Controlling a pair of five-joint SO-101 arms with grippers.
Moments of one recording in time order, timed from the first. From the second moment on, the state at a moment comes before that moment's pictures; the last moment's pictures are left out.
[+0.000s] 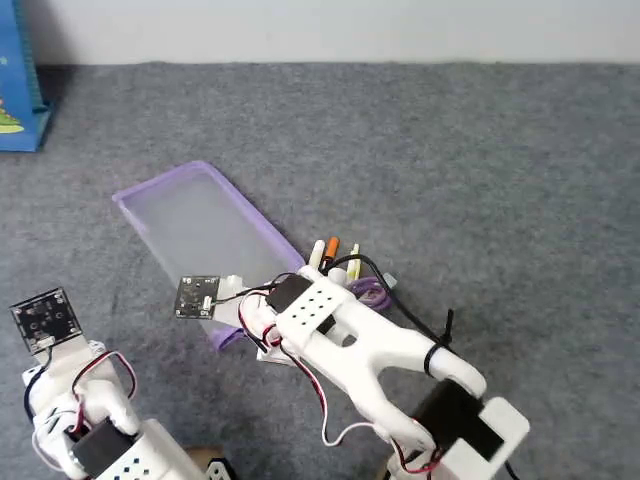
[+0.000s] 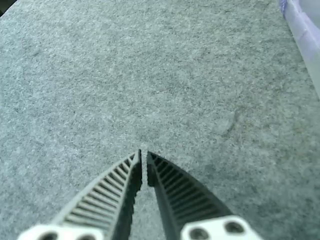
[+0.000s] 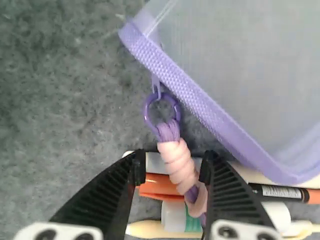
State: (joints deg) left arm -48.2 -103.5 93.4 63.5 -11.1; right arm -48.4 0.4 31.4 56.2 35.7
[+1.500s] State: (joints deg) left arm -11.6 -103.5 85.5 72.0 8.0; right arm -42.8 -21.3 24.6 59.5 21.5
